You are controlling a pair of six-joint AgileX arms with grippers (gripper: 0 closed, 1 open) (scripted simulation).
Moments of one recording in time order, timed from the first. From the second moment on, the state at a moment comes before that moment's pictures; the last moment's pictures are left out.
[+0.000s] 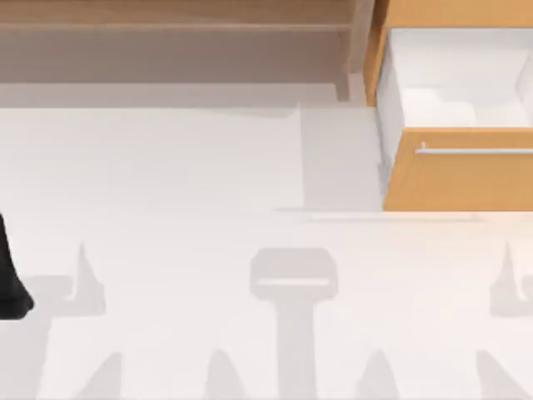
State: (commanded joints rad) left arm 0.00 0.00 0.00 0.00 0.00 0.00; right arm 0.00 0.00 0.00 0.00 0.00 0.00
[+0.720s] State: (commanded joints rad) left arm 0.00 0.00 0.00 0.00 0.00 0.00; right arm -0.21 0.55 0.20 0.39 -0.20 0.01
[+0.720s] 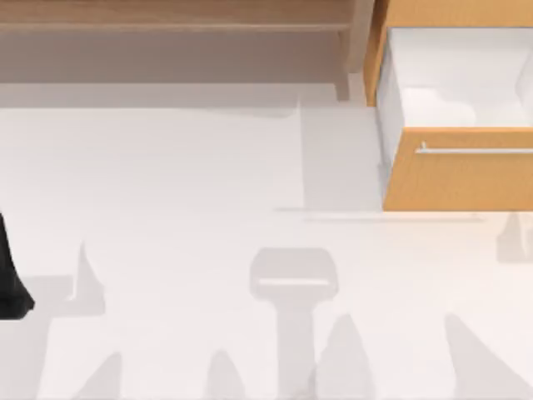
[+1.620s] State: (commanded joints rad) left arm 0.00 0.00 0.00 0.00 0.00 0.00; right arm -0.44 1.26 0.43 0.84 -0.43 0.02
